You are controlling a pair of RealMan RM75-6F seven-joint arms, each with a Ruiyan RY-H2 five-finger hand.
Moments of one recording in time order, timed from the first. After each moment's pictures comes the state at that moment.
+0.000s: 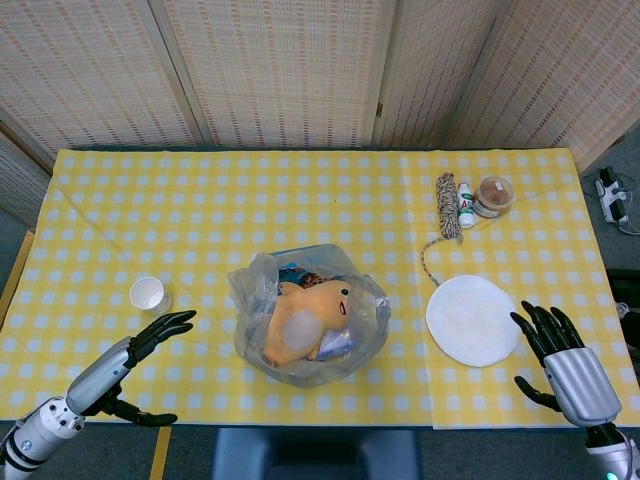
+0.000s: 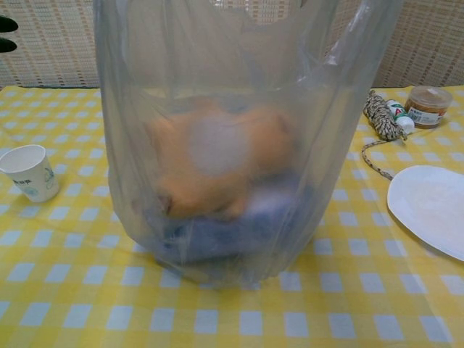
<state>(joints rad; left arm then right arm) -0.45 -1.01 0.13 -1.67 2.03 1.56 -0.93 0.05 -1.06 -0.06 -1.65 -1.71 1.51 -0.02</state>
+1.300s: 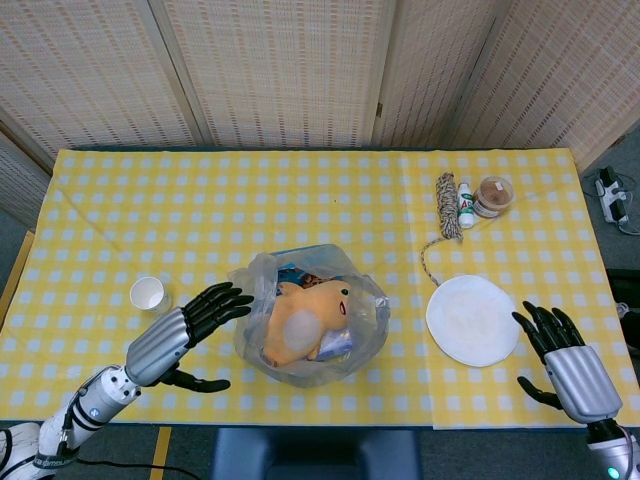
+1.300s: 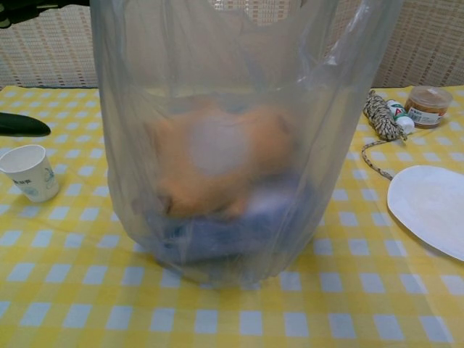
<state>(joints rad) -0.59 -1.17 0.01 -1.67 1.97 1.46 -0.55 0.07 -1.04 -0.06 -1.67 -1.67 1.46 -0.02</state>
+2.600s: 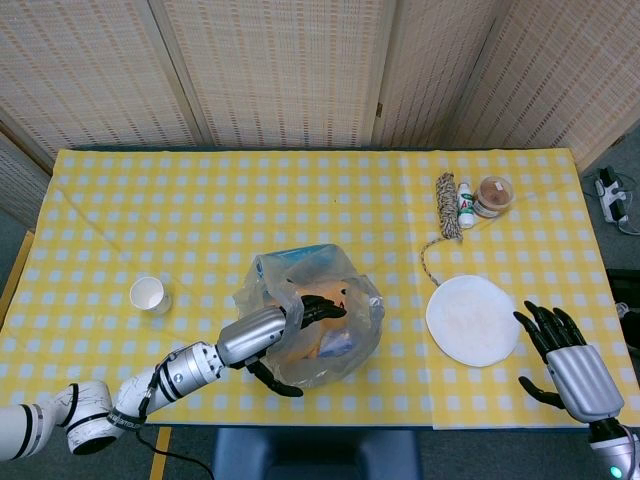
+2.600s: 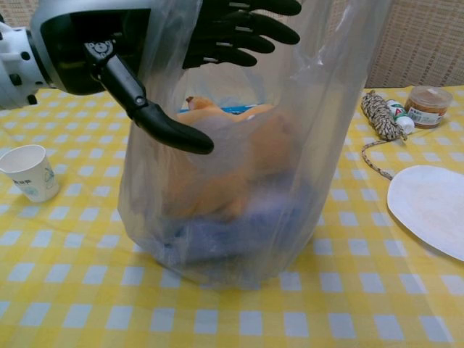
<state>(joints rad) -0.91 -1.23 -0.08 -1.81 1.74 1.03 -0.74 0.07 -1.02 -0.06 -1.67 -1.67 1.45 0.01</state>
